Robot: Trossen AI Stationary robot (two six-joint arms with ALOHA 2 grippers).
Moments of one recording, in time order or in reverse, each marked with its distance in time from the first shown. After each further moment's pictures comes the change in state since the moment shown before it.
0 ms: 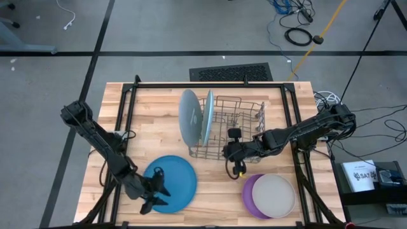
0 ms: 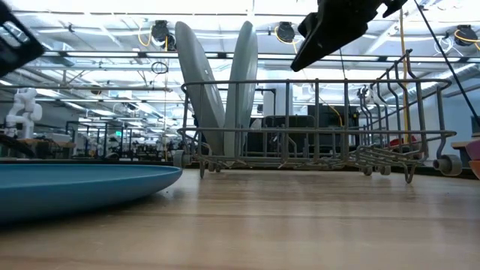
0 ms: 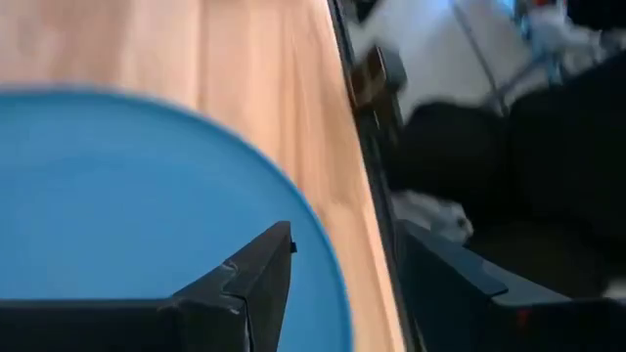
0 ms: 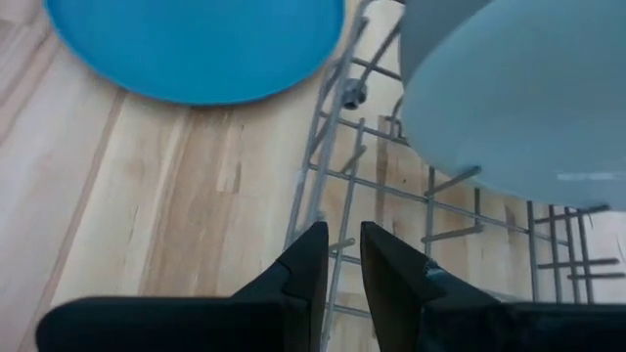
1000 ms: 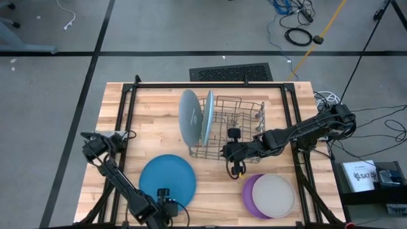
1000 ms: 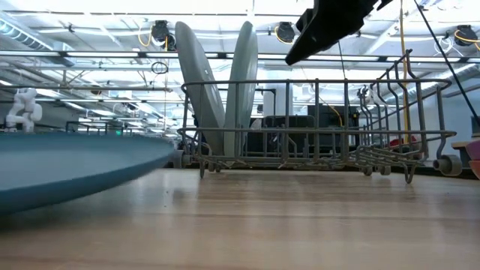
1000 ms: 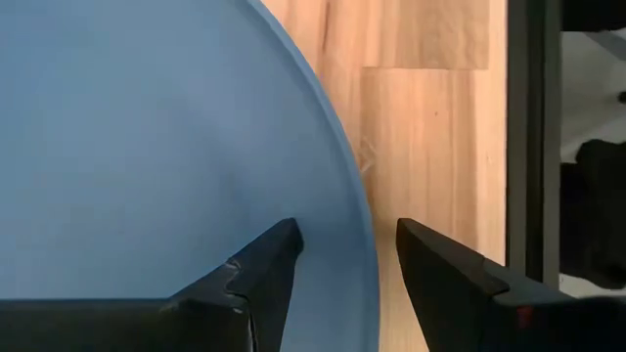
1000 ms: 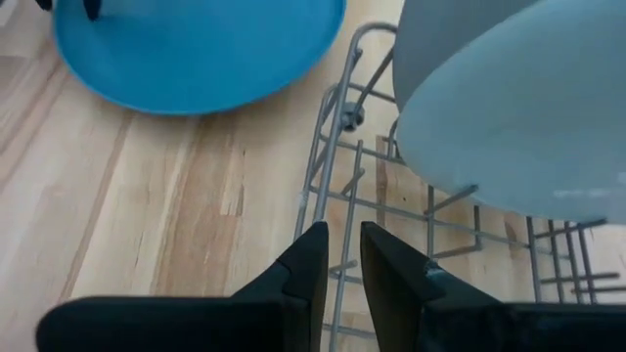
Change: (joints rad) left arm -0.053 0.623 0.629 -0.693 0.018 -0.132; right arm 0.004 0.000 0.000 0.051 0.005 0.005
